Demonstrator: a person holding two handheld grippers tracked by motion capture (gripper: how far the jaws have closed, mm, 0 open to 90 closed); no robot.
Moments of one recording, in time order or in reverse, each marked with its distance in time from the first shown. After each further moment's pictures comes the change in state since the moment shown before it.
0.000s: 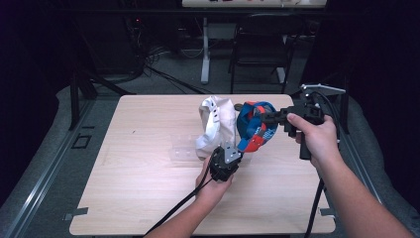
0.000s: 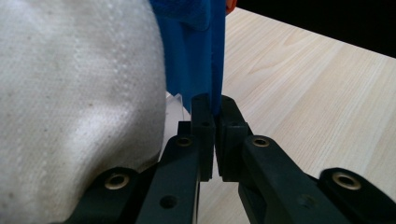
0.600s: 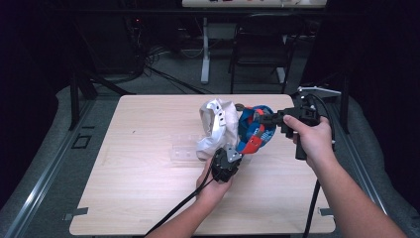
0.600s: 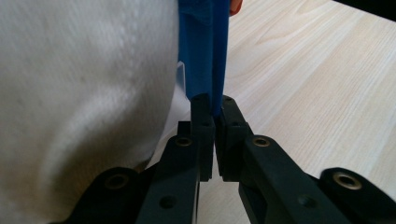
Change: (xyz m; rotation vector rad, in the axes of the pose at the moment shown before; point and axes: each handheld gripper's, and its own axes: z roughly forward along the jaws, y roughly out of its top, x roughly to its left) left arm 0.002 -0.008 0.013 0.119 0.002 -0.042; right arm -0.012 0.001 0.012 -0.004 -0.056 0.007
